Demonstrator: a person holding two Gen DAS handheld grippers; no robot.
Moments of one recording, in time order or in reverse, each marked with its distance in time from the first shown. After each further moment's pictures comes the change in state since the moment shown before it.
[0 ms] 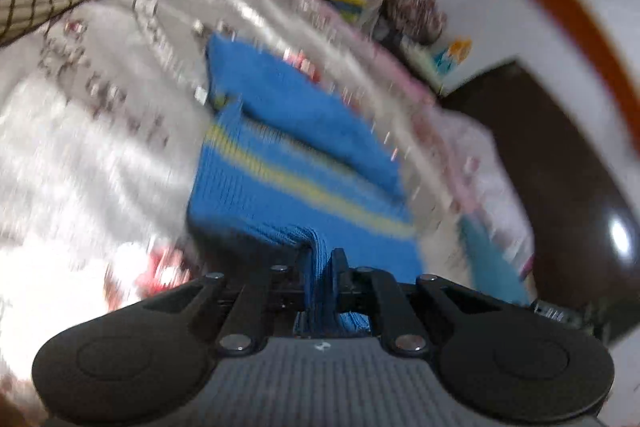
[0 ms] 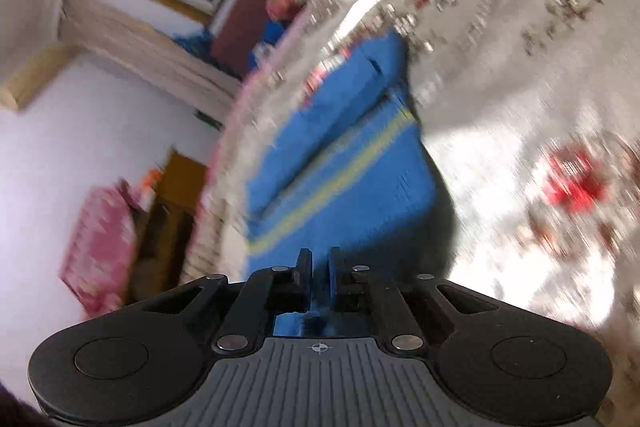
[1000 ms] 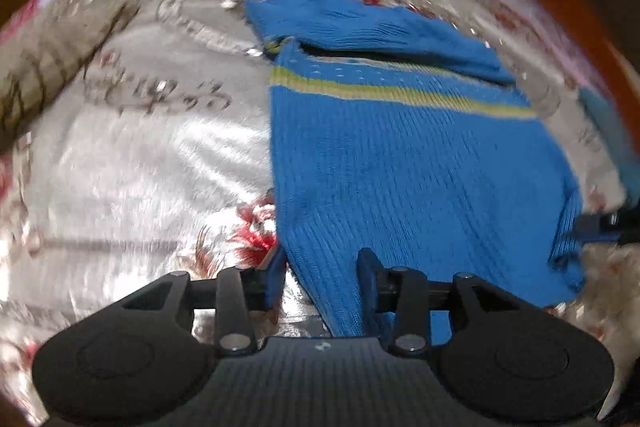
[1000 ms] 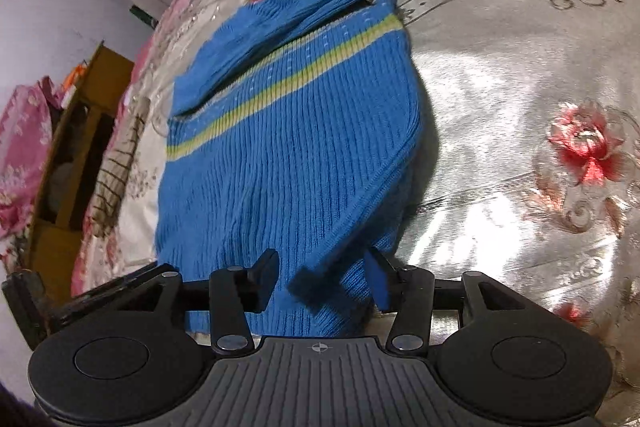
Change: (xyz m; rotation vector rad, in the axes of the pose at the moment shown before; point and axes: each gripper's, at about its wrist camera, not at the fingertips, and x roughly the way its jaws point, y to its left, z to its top) left arm 0.035 -0.020 -0.050 0.420 0.173 0.486; right arm 0.062 0.021 -0.022 -0.164 0.295 -0.318
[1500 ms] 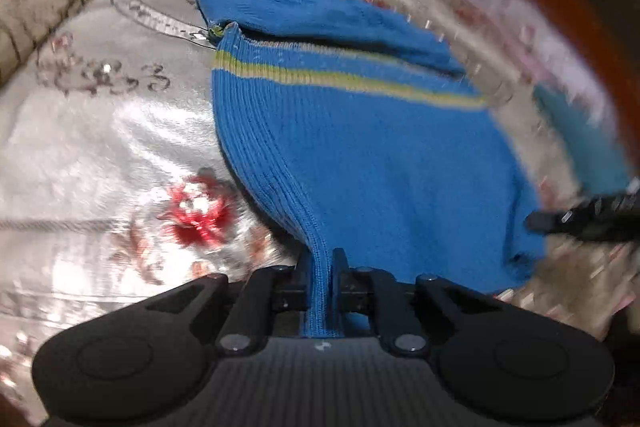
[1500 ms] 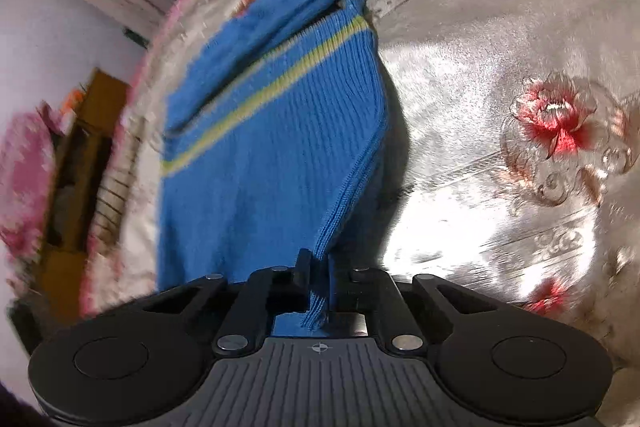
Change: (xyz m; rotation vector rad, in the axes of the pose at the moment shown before) left arm -0.005 0.000 -0.003 -0.093 0.026 -0.218; right arm -0.018 -0.027 -0.011 0.102 -0.049 0.071
